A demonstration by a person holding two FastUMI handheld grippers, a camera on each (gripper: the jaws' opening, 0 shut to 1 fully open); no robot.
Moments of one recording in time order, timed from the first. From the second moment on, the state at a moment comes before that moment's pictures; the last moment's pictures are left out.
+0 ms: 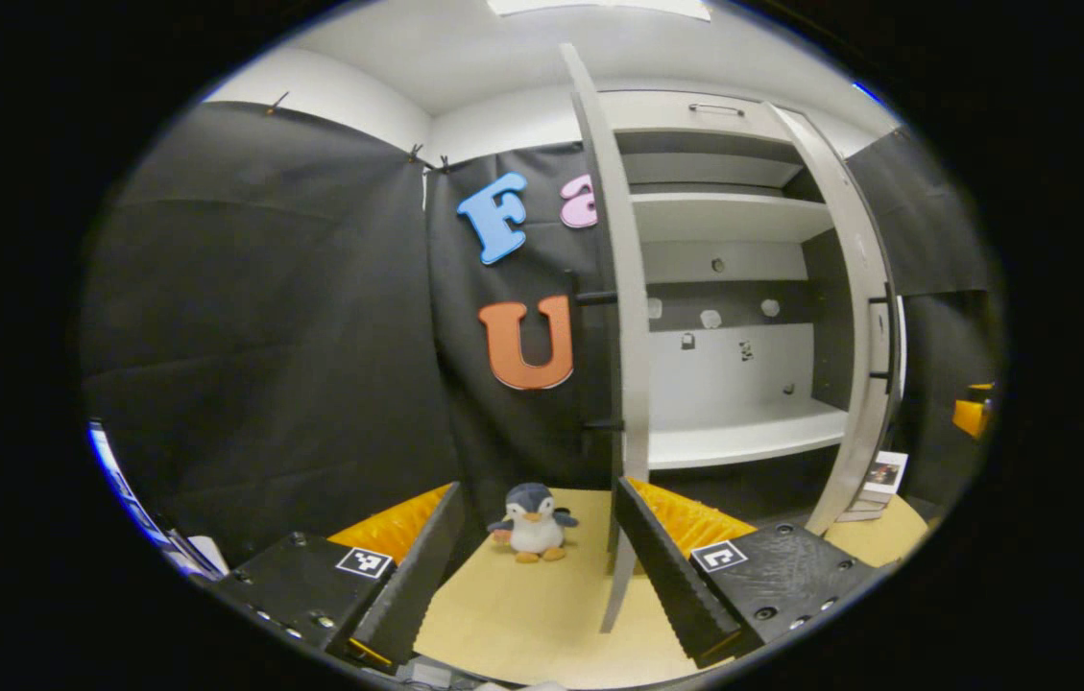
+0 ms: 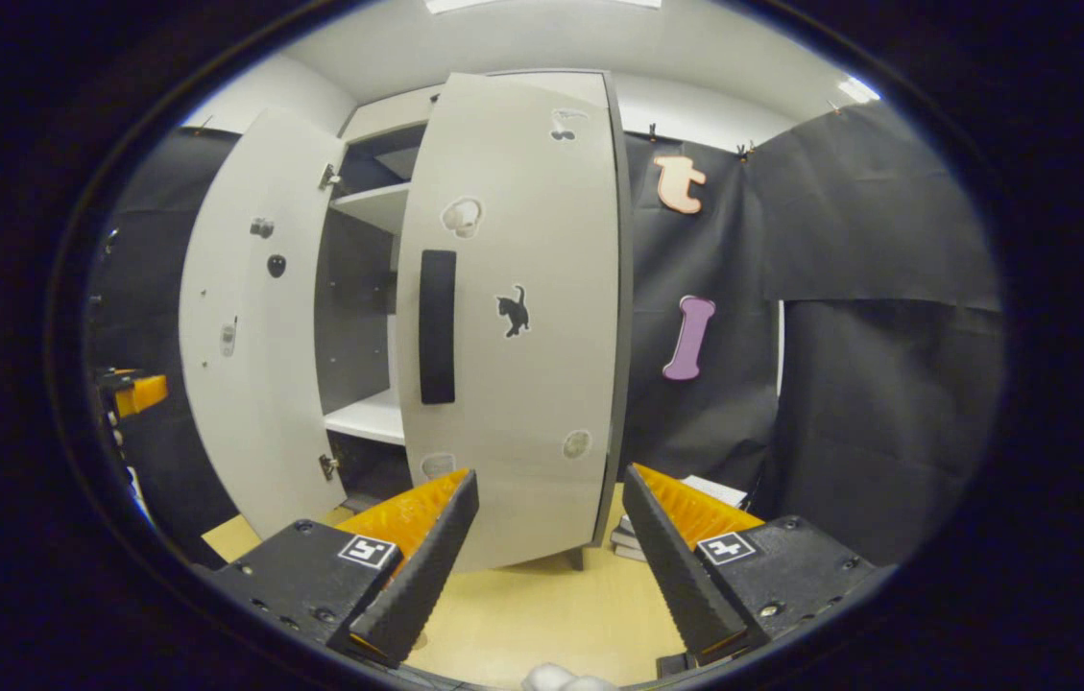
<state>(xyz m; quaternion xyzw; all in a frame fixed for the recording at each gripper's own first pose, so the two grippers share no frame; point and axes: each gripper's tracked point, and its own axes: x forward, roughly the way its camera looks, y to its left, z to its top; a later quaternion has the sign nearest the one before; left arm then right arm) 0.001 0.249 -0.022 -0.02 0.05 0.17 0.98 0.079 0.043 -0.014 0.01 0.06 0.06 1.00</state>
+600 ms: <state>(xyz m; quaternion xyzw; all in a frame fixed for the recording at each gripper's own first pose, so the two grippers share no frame) 0.071 0.325 0.000 0.00 0.03 0.19 0.98 0.033 0.067 -0.045 0.01 0.10 0.04 0.99</state>
